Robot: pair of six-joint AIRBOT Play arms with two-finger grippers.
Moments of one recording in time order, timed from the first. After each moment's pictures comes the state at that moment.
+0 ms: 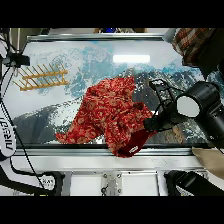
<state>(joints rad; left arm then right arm) 0.15 -1.64 1.93 1.88 -1.13 -1.49 0.57 -1.04 1.30 -1.57 1.73 1.92</state>
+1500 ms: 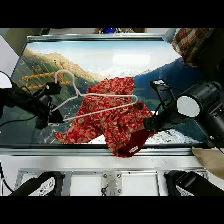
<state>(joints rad) 0.11 -1.15 1.19 1.05 -1.81 -0.17 0.57 -1.04 1.31 -1.57 1.73 1.95</state>
